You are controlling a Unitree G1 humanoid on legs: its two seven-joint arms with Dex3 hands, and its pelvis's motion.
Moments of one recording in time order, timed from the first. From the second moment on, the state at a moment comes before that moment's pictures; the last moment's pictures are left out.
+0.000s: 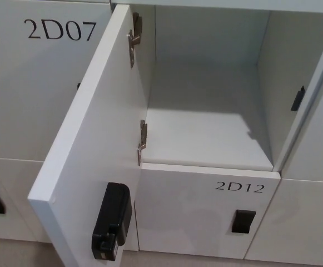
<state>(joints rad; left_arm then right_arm) -0.06 0.49 0.05 1.16 0.20 -0.25 -0.01 -0.22 -0.42 0.12 1.26 -0.25 -0.09 0.09</state>
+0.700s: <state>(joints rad) -0.21 0.46 -0.10 0.84 0.27 -0.41 0.10 -0.25 -0.42 0.12 1.30 -0.26 -0.12 0.10</state>
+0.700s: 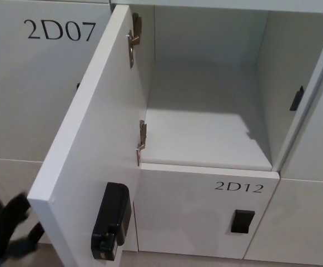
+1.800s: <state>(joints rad) -0.76 -0.08 -0.80 0.46 0.67 -0.14 0.01 -0.26 -0.42 0.15 1.30 -0.28 -0.12 0.10</state>
